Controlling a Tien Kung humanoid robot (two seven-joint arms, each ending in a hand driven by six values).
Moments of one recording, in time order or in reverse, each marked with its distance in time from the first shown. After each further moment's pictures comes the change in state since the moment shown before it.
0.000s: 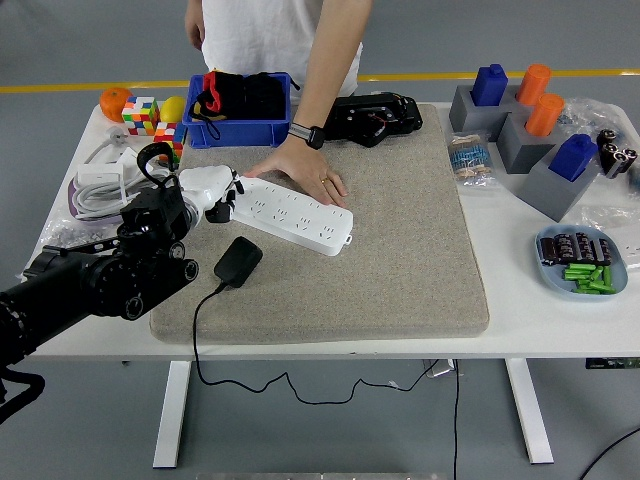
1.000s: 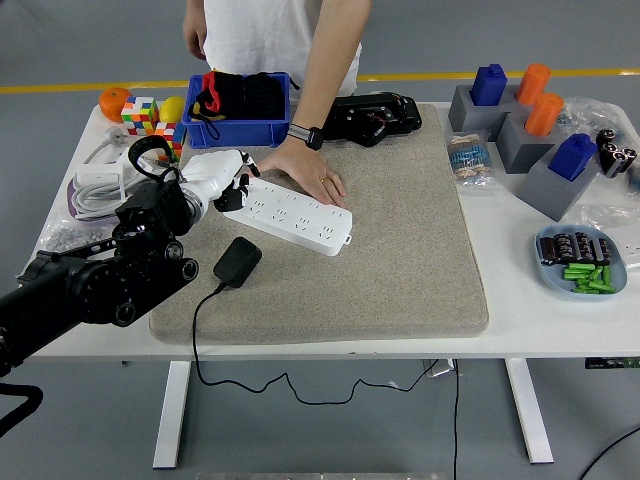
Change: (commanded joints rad) left arm 0.098 0.070 -0.219 -0.237 0.128 0.030 -0.001; right arm -0.009 0.007 0.004 0.001 -0.002 0.000 0.001
